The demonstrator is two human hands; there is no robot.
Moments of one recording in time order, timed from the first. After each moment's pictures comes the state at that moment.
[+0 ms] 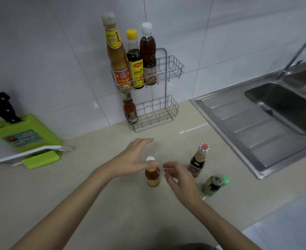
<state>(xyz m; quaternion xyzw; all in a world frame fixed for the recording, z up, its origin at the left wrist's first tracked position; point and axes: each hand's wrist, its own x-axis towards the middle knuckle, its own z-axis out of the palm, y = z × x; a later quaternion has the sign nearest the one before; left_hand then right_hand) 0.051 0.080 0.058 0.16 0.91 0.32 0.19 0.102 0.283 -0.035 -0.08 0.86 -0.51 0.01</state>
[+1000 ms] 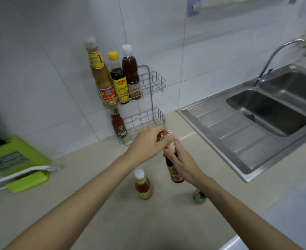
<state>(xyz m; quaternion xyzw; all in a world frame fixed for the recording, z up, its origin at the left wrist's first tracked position) 0.005 0.173 0.110 0.24 0.92 0.32 -0.05 0.049 0.324 0.044 -0.11 0.82 -0.56 0.03</state>
